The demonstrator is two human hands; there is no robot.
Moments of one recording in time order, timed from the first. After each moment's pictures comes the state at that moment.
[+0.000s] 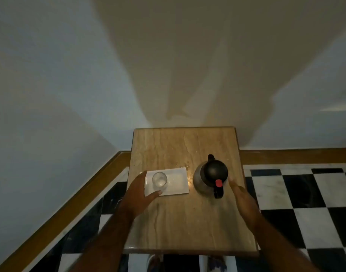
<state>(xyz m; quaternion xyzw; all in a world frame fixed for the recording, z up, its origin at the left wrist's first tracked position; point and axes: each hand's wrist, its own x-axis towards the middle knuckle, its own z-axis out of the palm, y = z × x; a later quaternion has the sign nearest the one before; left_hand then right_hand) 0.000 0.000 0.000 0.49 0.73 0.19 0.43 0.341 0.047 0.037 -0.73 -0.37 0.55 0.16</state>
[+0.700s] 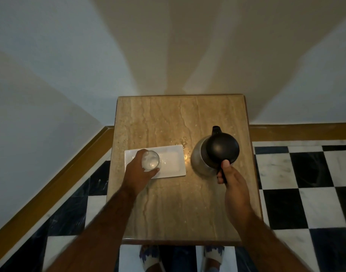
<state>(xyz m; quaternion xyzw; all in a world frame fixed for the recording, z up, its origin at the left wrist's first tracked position) 0.019 0.036 -0.133 0.42 0.74 0.21 0.49 0.306 0.033 -0.059 -0.64 -0.32 0.59 0.37</state>
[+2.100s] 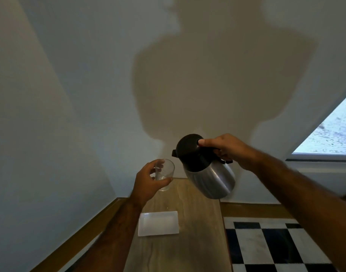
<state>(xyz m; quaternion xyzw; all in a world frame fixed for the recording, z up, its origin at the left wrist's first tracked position) 0.041 0.046 0.284 0.52 0.62 0.47 0.35 0.298 0.137 0.445 -0.50 -0.68 0.50 0.19</state>
